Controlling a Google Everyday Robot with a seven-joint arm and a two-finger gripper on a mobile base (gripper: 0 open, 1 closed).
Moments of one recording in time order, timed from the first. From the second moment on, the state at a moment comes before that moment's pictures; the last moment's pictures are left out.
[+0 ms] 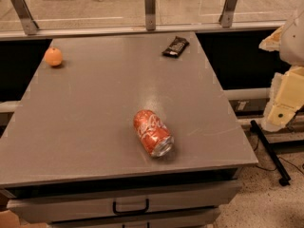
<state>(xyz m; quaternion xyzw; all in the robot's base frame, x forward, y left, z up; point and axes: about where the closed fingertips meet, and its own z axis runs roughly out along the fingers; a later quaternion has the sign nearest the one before) 0.438 -0.217 0.976 -0.60 0.78 -0.03 0.16</state>
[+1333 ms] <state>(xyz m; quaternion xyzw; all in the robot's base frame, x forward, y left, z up) 0.470 -0.099 0.901 -0.54 0.83 -0.02 0.14</state>
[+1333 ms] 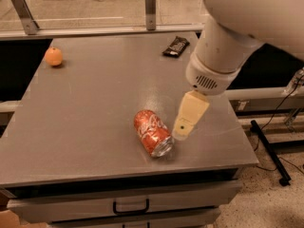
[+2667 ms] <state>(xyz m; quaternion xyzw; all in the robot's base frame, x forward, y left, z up) 0.459 0.005 0.849 -0.42 0.90 0.02 0.10</state>
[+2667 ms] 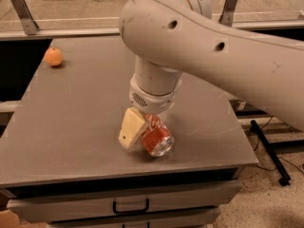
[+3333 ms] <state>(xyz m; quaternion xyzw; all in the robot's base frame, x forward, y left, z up) 0.459 0.018 0.844 -0.41 0.90 0.02 0.12</state>
